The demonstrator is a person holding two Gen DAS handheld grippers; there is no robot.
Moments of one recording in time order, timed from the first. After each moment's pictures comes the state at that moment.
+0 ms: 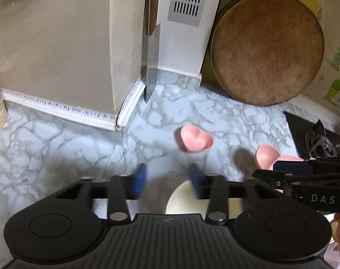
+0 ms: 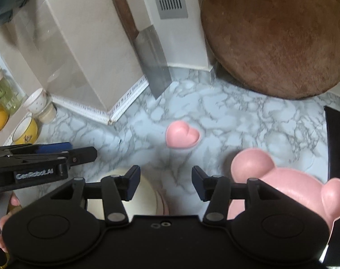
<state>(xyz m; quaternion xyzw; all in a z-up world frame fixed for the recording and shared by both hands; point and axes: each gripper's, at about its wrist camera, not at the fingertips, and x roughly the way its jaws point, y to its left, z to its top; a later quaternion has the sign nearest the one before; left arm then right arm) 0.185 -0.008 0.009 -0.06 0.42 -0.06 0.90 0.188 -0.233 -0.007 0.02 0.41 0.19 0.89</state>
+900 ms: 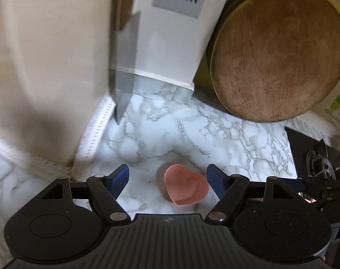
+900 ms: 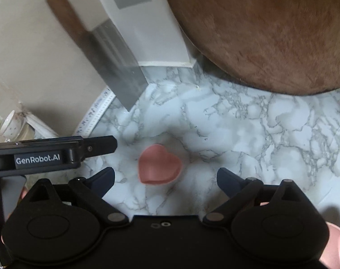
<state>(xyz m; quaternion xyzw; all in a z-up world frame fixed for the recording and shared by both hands) 0.327 -0.023 -0.033 -0.09 0.46 -0.12 0.88 0.306 -0.242 -0.050 0.07 0.46 0.17 0.87</state>
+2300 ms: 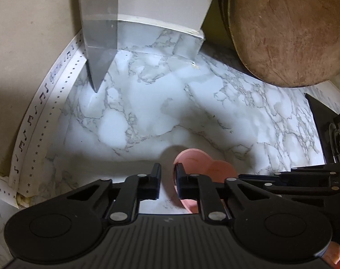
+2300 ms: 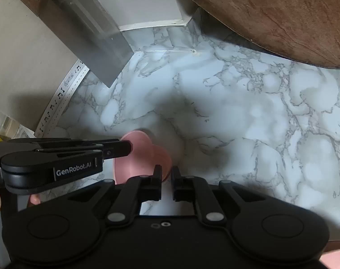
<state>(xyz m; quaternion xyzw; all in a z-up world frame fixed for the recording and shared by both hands) 0.377 -0.047 -0.116 -0.06 0.53 -0.14 0.83 0.350 -0.237 -0.113 0.07 0.52 0.17 0.84</state>
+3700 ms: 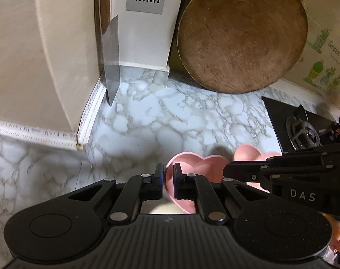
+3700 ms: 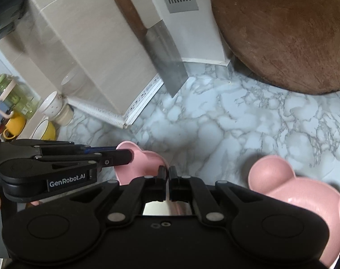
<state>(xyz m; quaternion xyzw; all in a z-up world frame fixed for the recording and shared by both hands) 0.235 -0.033 0.011 -0.04 0.46 -0.15 0.87 0.214 -0.235 -0.002 0.06 0.45 0.24 0.86</state>
